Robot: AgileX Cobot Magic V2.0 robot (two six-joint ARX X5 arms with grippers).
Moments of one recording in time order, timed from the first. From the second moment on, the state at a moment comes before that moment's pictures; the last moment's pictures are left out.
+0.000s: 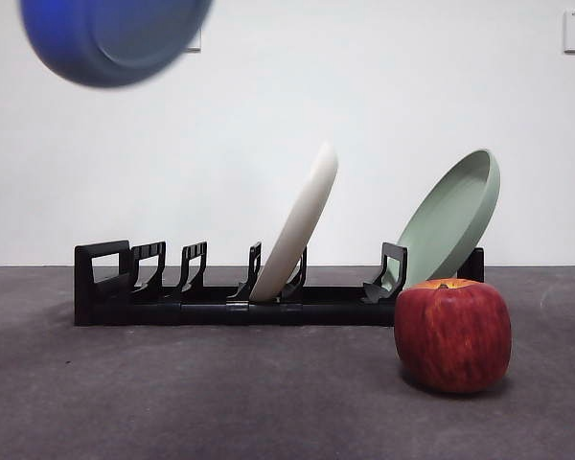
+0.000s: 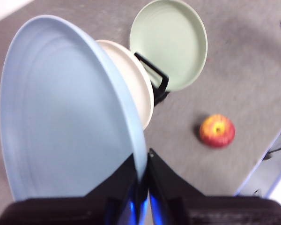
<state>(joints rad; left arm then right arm) -0.57 1.37 1.85 -1.23 0.11 0.14 0.03 0.86 0.93 -0.64 -0.55 0.20</state>
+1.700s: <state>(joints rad) -1.15 1.60 0.99 -0.62 -0.36 0.02 0.03 0.86 0.93 -0.69 -0.55 0.18</state>
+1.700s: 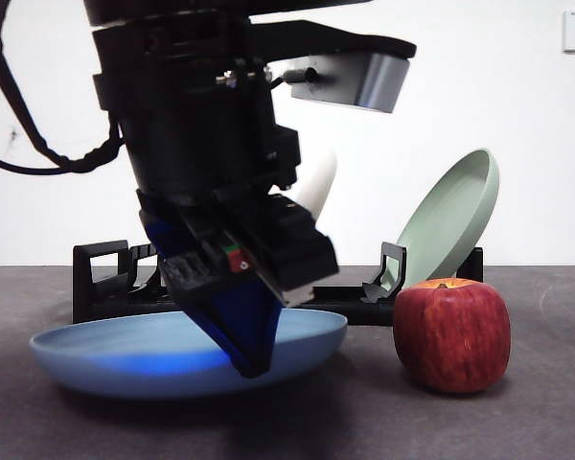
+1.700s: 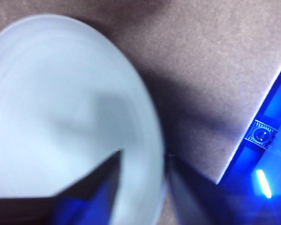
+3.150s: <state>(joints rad) -1.04 0.73 1.31 -0.70 -0.76 -0.05 0.67 1.48 0.93 -0.68 0.00 0.04</state>
